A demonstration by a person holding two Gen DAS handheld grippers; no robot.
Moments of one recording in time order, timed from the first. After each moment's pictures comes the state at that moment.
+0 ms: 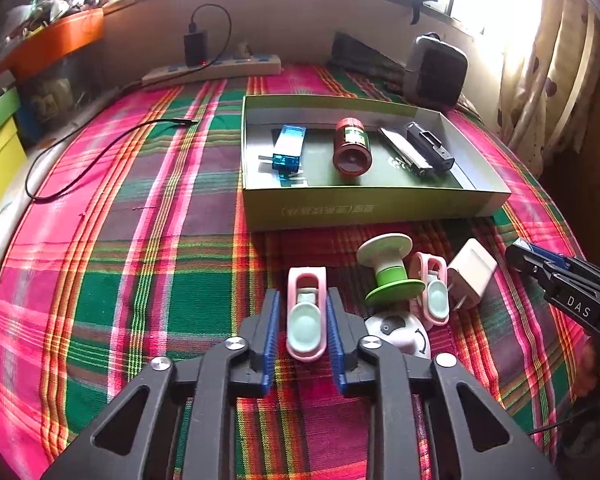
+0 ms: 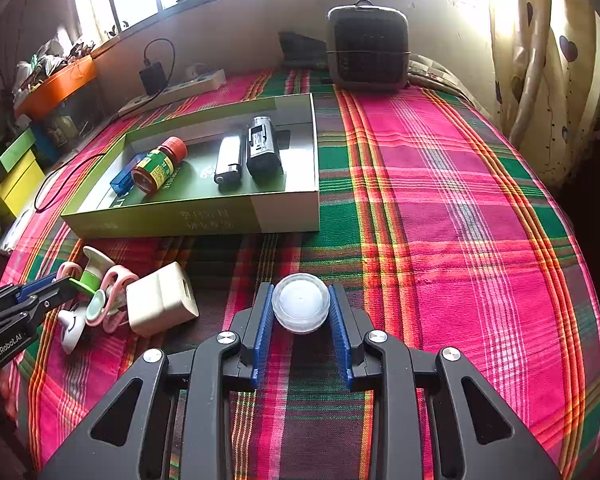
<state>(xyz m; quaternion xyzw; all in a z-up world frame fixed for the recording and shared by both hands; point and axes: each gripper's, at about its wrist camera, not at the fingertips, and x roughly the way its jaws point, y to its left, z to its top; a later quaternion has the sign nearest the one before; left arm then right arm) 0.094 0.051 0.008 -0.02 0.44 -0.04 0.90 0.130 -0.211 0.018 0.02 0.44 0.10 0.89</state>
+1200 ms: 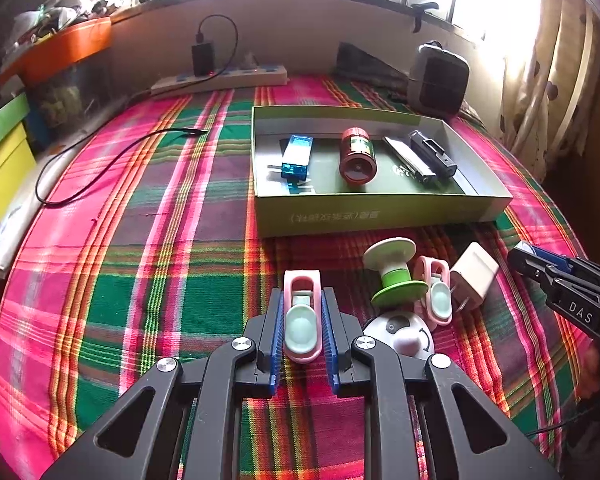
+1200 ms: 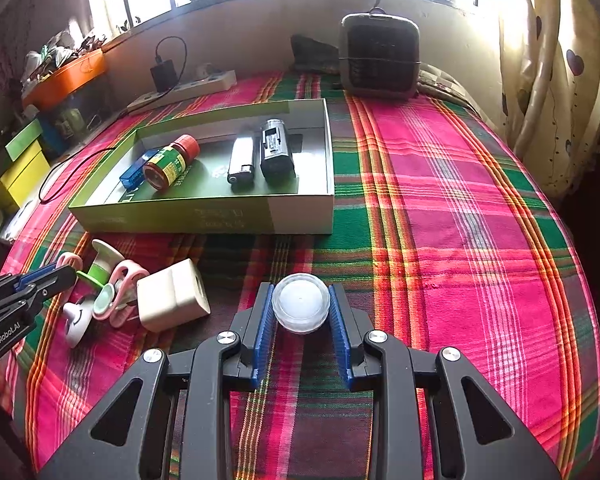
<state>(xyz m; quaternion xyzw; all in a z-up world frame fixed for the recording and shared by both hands) 0.088 0.053 0.013 -0.02 0.42 -0.03 0.91 0.124 -0.205 0.022 0.00 0.43 0.11 0.90</state>
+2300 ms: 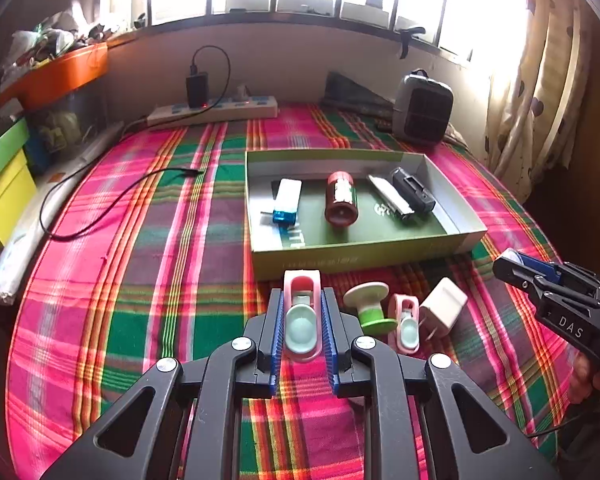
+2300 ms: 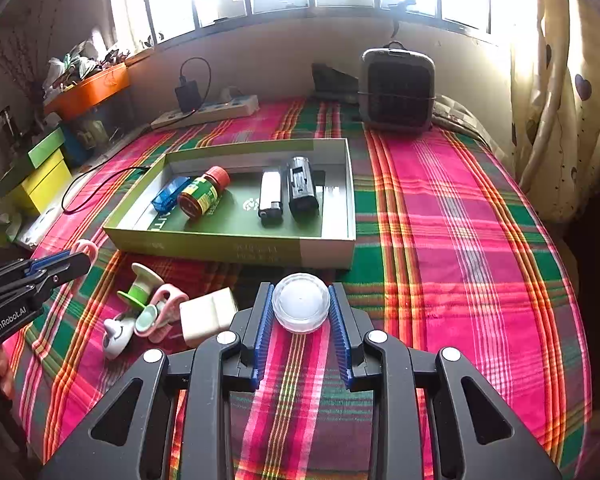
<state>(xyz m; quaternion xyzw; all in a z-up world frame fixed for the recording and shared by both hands) 0.086 0.054 0.047 -0.02 0.39 -0.05 0.92 0.119 -0.197 0.052 0.00 0.40 0.14 0.91</state>
